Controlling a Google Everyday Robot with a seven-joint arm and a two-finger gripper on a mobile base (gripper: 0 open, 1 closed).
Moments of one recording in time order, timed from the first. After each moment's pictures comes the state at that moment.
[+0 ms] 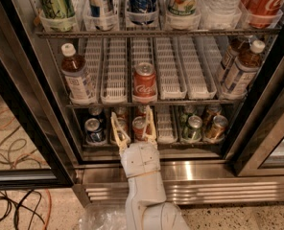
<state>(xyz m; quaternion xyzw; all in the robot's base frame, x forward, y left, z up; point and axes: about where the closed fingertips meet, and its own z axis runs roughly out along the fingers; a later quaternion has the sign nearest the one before) 0.509 0.004 0.818 -0.07 0.53 0.05 0.84</state>
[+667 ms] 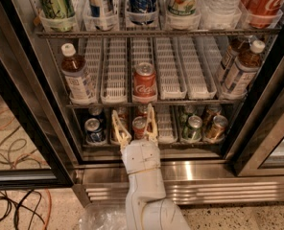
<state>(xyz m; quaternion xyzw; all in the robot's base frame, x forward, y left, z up) 0.518 0.001 0.816 -0.06 0.53 0.04 0.84</state>
